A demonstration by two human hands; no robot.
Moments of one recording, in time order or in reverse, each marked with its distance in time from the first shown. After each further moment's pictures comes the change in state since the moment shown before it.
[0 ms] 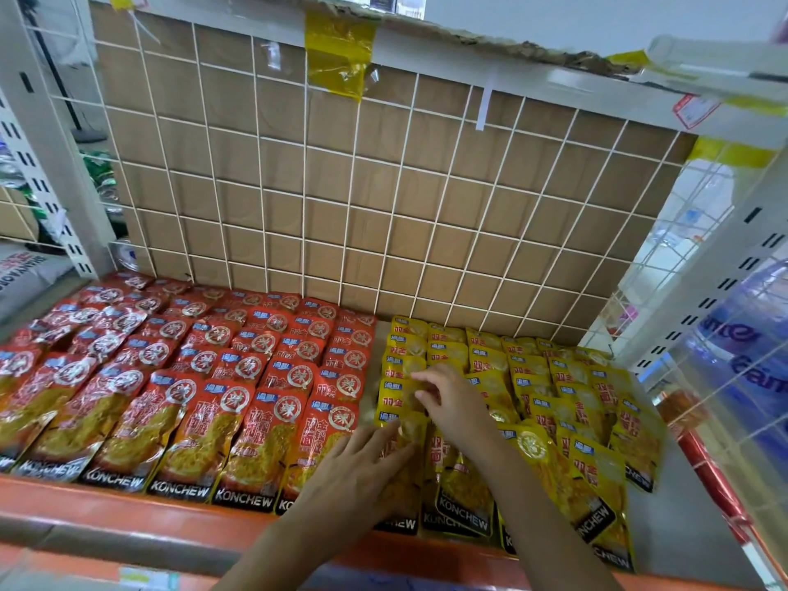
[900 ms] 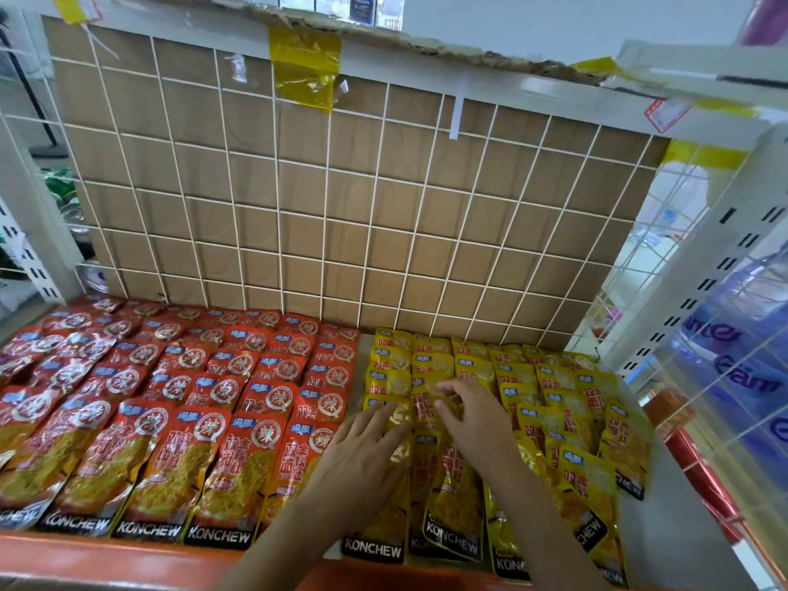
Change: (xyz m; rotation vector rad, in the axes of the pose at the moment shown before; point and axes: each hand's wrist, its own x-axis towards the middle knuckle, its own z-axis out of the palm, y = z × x) left_hand 0.044 0.000 -0.002 -0.079 -0.192 -0.146; right_hand -0.014 0.028 -0.017 -0.007 0.203 0.078
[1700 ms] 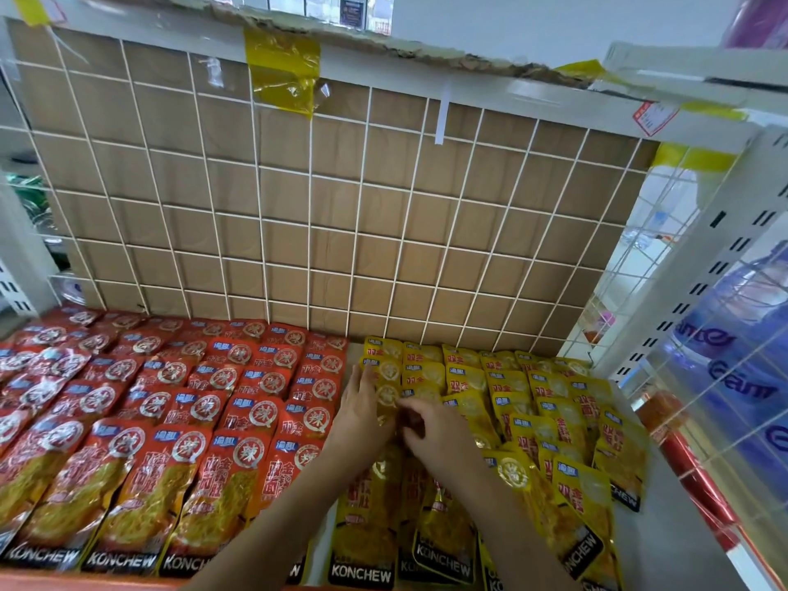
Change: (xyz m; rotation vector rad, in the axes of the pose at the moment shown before) left_hand 0.067 -0.005 0.000 -0.603 0.018 -0.433; right_hand 0.007 -0.020 0.013 0.058 -0.194 -0.031
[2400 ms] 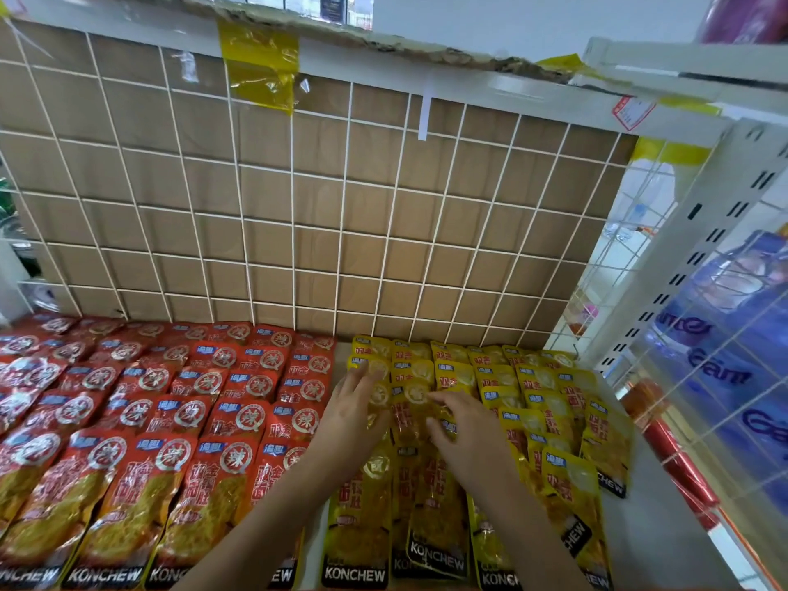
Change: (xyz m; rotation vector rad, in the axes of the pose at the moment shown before) left_hand -0.010 -0.001 -0.008 0.068 0.111 0.275; right_hand -0.026 0.013 -0.028 -0.132 0.155 0.061
